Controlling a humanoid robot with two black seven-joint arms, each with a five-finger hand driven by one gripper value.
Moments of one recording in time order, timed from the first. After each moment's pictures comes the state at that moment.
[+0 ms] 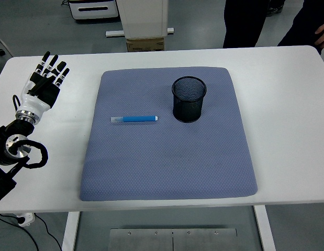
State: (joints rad) left arm -0.64 0.41 -0.75 -0.78 -0.13 -0.25 -0.39; right arm 0.04 0.00 0.43 0.18 -0.06 0.03 0.01
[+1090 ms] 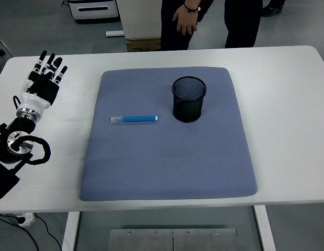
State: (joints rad) left arm -0.68 0.40 -0.75 -0.77 -0.21 -0.22 -0.39; right arm 0.04 0.00 0.43 0.18 -0.06 0.03 0.01
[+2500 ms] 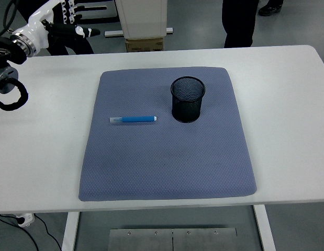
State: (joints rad) left arm -1.42 0.59 0.34 -0.94 -0.06 0.08 -0.38; right arm 0.04 0.00 0.43 0.18 -0.06 0.03 0.01
